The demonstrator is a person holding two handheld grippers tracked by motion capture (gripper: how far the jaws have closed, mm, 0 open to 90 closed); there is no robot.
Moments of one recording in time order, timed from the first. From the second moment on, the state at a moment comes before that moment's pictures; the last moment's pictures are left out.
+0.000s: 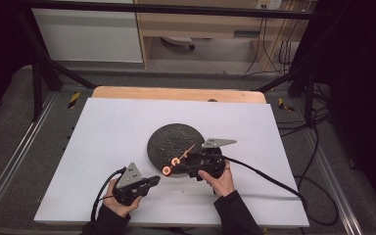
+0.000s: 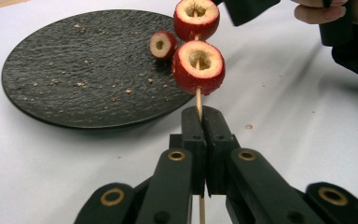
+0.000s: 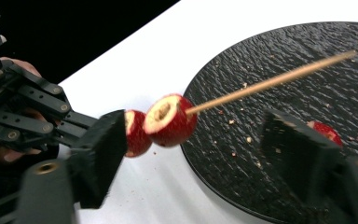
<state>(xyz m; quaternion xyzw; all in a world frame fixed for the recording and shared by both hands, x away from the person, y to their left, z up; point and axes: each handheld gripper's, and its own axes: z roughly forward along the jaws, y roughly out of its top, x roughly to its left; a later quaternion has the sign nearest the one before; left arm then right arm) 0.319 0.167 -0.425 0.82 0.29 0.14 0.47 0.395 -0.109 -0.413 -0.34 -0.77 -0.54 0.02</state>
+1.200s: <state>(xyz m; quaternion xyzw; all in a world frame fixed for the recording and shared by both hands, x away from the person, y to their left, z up) 0.314 0.159 -0.425 0.82 0.27 0.14 0.48 0.401 -0.146 -0.405 -0.37 -0.74 -0.57 0.03</state>
